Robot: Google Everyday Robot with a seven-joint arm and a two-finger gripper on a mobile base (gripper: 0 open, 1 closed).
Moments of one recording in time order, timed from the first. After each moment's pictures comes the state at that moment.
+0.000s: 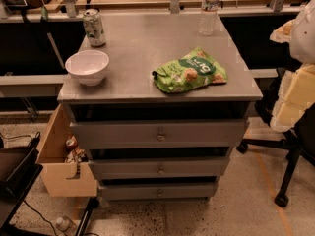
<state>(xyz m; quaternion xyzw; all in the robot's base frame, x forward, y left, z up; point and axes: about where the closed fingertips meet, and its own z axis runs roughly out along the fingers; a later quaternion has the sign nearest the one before) 0.438 -0.213 0.988 -0.60 0.78 -0.05 0.18</state>
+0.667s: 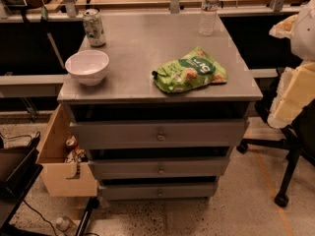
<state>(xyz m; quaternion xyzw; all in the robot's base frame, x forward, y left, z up) 0.442 -0.209 0.994 -0.60 0.77 -0.05 0.20</state>
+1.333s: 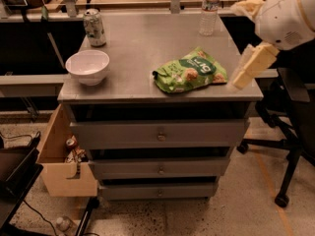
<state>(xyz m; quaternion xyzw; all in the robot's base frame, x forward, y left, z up) 0.538 -0.159 0.994 -0.64 0.67 0.04 0.38</state>
